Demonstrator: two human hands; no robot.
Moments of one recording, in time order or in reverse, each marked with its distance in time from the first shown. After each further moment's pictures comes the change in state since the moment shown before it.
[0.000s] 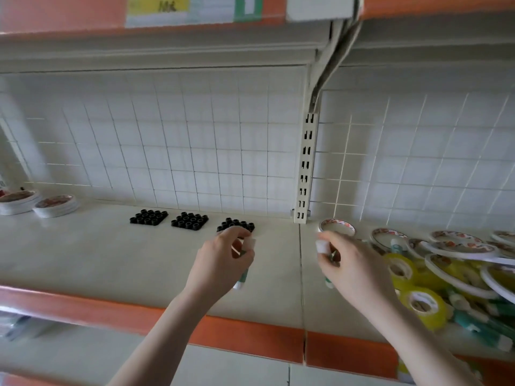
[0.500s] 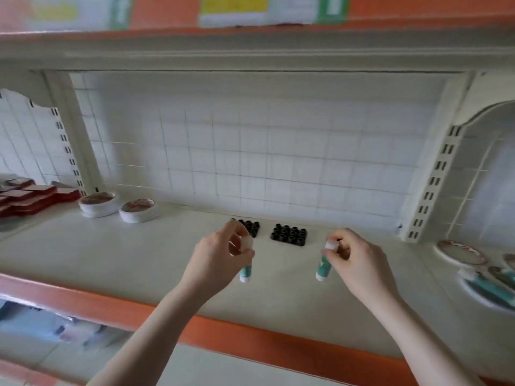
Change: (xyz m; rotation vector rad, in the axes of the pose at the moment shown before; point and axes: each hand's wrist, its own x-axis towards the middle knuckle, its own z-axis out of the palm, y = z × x) left_hand 0.038 -0.187 -0.165 -0.046 0.022 -0.003; right_hand 0.055 -0.199 0.122 0.212 -0.144 0.193
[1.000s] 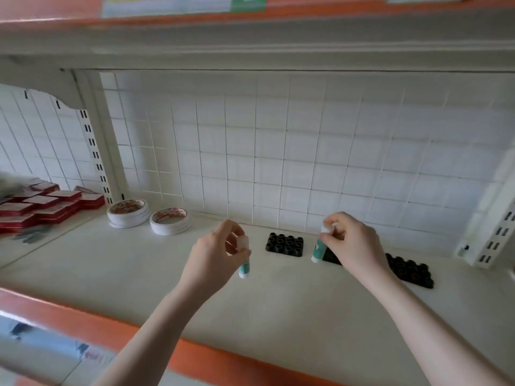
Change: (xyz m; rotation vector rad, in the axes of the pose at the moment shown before) left_hand 0.047 -0.080 -0.057 -0.016 0.072 -0.042; right_hand 0.075 -0.072 0.079 0.110 -0.069 0.028
